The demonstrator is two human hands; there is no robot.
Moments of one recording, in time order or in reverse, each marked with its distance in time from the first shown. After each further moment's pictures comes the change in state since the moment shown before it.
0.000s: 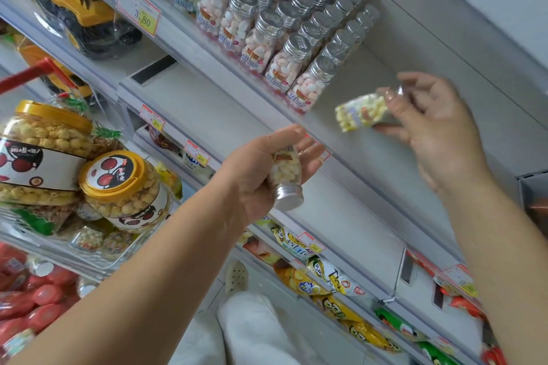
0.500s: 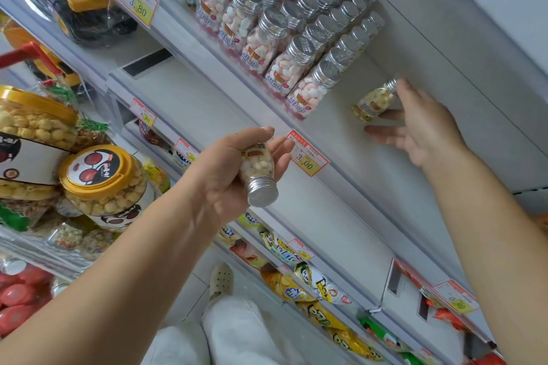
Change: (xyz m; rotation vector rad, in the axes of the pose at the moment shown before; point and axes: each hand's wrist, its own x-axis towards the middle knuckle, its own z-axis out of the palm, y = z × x) left_hand 0.001 0.016 -0.015 -0.136 0.083 0.006; right_hand 0.068 0.022 -0.008 -0.088 0.125 0.372
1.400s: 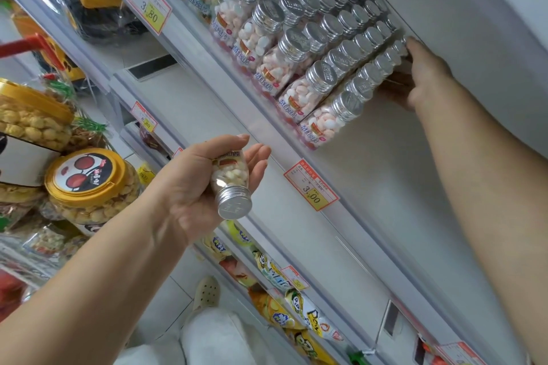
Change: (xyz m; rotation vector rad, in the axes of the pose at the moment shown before) left_hand 0.017 0.030 -0.017 -0.079 0.066 0.074; right_hand 0.120 -0.067 0.052 0.074 0.011 0.014
